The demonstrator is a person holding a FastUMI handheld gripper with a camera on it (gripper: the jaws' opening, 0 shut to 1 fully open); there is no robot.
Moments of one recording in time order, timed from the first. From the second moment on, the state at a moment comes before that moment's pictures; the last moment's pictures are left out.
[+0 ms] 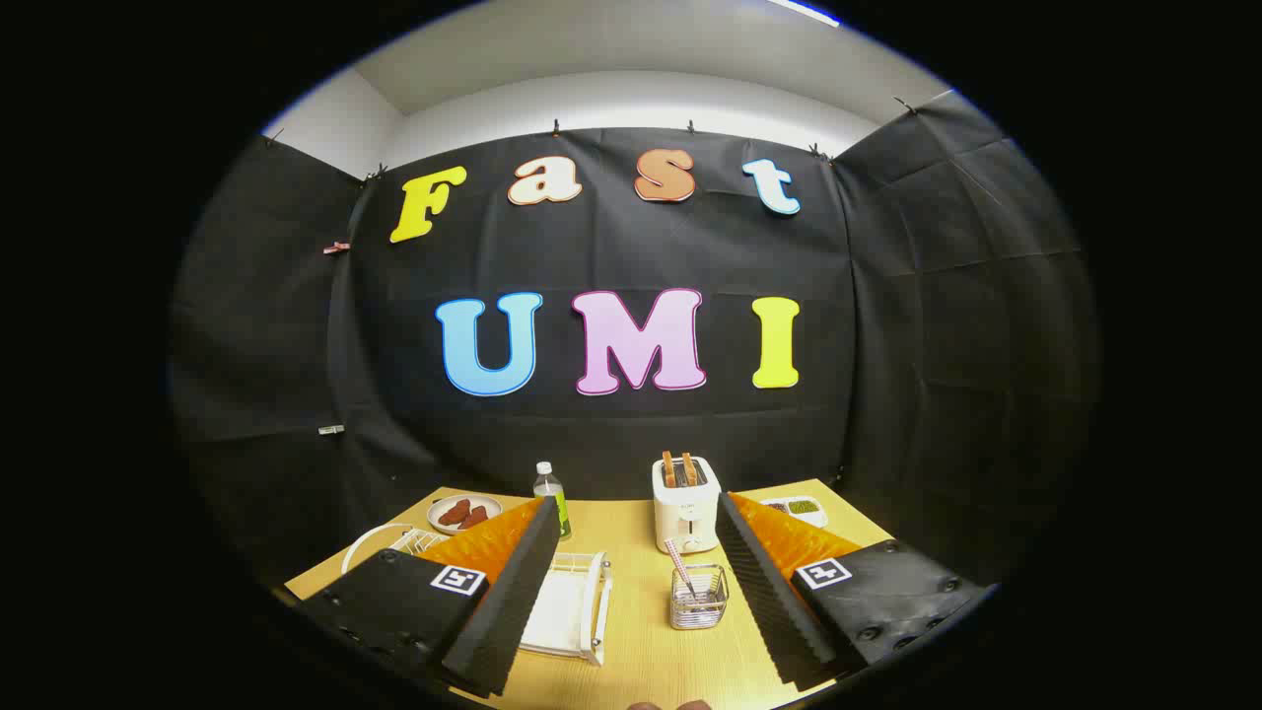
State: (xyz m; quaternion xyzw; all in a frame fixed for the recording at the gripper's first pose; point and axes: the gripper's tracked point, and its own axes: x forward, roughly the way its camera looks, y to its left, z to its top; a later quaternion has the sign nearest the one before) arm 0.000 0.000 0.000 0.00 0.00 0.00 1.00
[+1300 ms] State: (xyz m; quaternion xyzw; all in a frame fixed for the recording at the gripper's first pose) arm 0.037 0.027 -0.031 -0.01 0.07 0.03 1.00
